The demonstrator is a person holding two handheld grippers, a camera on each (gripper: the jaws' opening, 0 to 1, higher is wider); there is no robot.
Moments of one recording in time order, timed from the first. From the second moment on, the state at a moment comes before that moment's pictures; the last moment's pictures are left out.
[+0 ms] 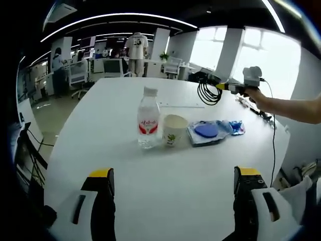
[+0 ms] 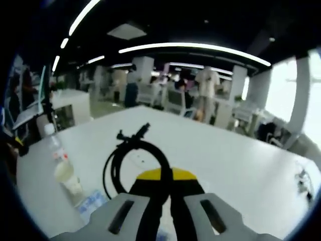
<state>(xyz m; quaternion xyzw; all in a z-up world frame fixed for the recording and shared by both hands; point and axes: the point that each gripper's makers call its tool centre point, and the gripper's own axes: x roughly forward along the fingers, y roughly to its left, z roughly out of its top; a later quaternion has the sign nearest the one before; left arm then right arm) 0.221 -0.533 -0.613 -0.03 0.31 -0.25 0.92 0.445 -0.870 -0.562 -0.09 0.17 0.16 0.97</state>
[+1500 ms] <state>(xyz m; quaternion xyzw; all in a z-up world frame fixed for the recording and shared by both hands) 0.210 -0.556 -0.617 -0.02 0.33 -0.28 0.90 0.349 -0.954 -0.563 -0.06 0.19 0.09 0.98</state>
